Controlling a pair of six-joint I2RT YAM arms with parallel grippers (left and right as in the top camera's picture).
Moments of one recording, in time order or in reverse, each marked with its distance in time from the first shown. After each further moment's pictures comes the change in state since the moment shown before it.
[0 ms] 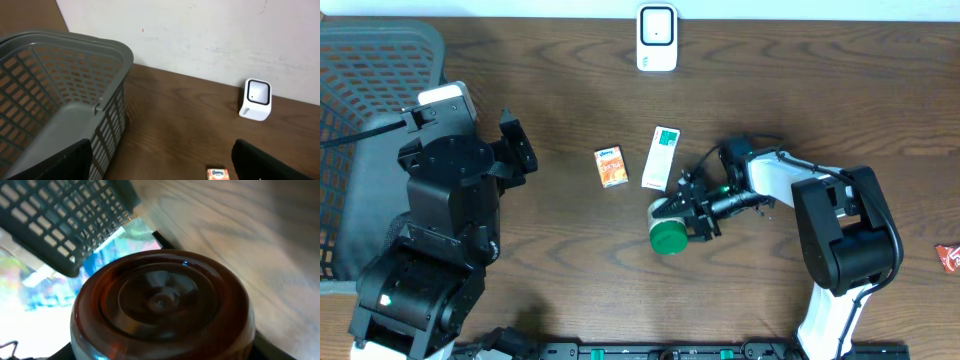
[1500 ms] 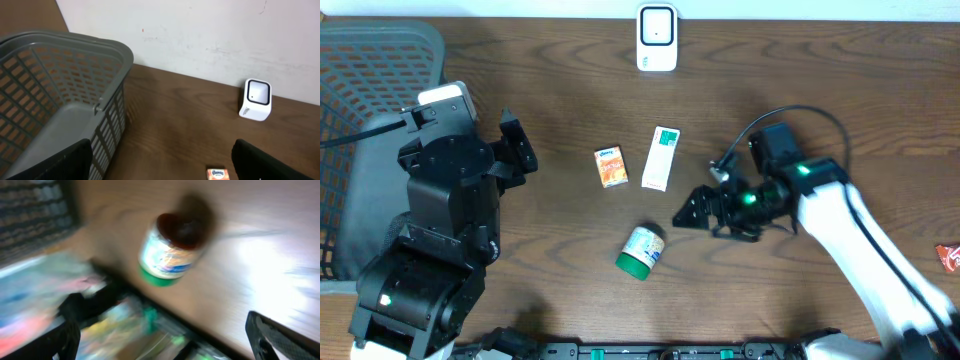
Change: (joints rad) left arm 0.000 0.000 0.000 0.000 0.000 0.000; right arm 0.035 -0.629 0.002 -0.224 0.677 -0.026
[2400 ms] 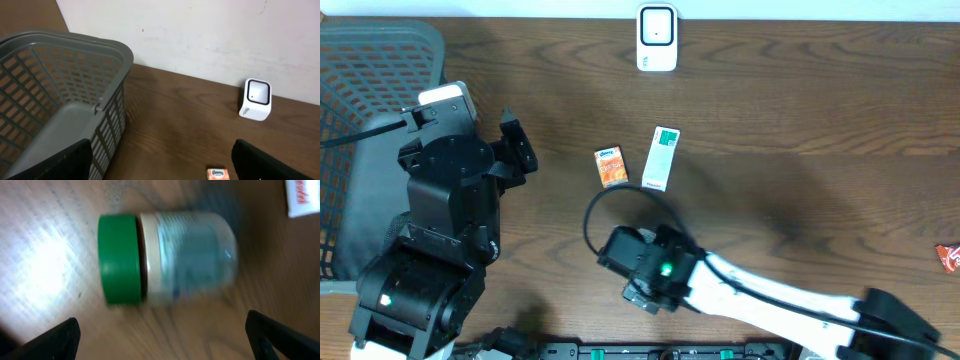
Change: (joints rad) left arm 0.000 0.000 0.000 0.000 0.000 0.000; right arm 0.802 0.209 0.000 0.196 0.880 -0.309
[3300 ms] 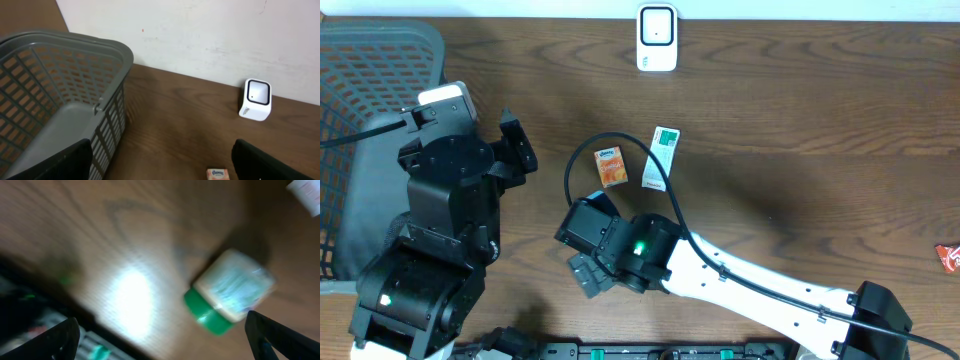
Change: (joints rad) left arm 0.000 0.000 0.000 0.000 0.000 0.000; right arm 0.015 0.087 0.400 -0.186 -0.182 0.539
